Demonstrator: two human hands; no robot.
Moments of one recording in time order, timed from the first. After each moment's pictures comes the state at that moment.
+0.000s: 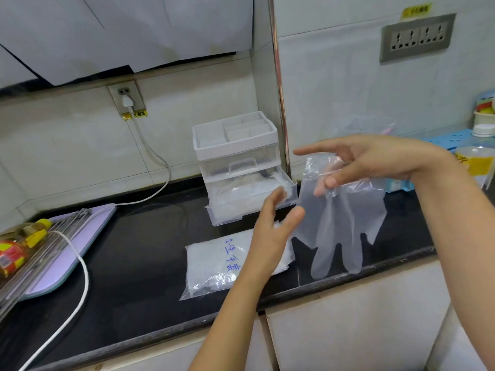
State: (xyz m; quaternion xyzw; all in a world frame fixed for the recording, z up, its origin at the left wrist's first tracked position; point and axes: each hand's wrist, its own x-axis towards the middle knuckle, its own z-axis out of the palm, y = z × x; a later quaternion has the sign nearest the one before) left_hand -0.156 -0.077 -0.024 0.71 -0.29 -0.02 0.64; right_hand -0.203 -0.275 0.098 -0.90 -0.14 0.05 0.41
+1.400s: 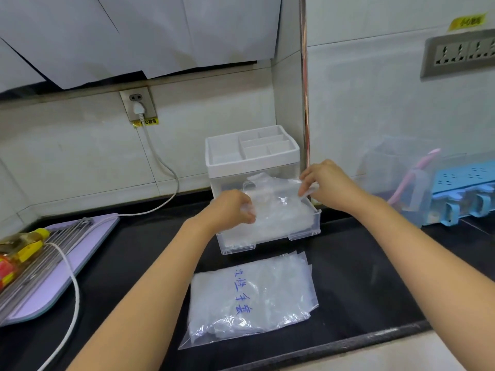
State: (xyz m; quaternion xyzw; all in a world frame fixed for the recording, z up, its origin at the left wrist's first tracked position) left_hand 0.004 -0.023 0.040 0.94 -0.28 0.01 0.17; right_hand -0.041 -0.257 0.041 -0.97 -0.04 -0.19 0.17
